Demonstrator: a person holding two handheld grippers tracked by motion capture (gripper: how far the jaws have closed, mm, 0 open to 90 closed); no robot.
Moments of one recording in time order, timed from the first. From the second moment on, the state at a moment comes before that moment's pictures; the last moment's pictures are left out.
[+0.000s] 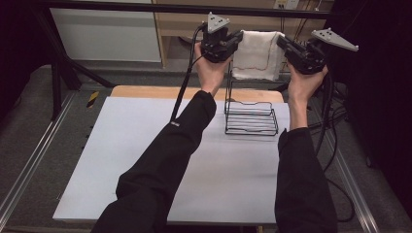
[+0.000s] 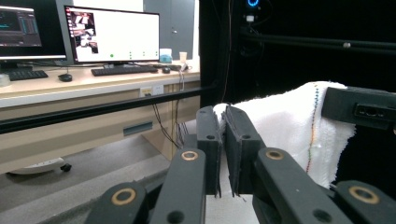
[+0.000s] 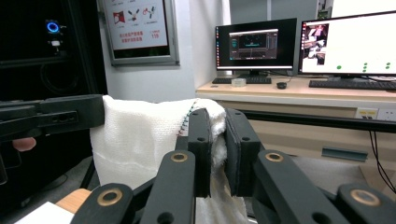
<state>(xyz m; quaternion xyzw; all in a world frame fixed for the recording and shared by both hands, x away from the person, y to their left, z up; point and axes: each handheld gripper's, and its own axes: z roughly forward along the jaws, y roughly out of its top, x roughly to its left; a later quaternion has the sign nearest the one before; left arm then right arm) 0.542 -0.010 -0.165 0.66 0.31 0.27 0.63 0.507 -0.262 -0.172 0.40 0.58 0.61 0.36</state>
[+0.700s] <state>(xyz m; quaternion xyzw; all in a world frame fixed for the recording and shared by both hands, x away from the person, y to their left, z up) 0.530 -0.022 -0.197 0.69 0.30 0.25 0.61 0.494 -0.277 -0.200 0.42 0.59 0.59 0.36</state>
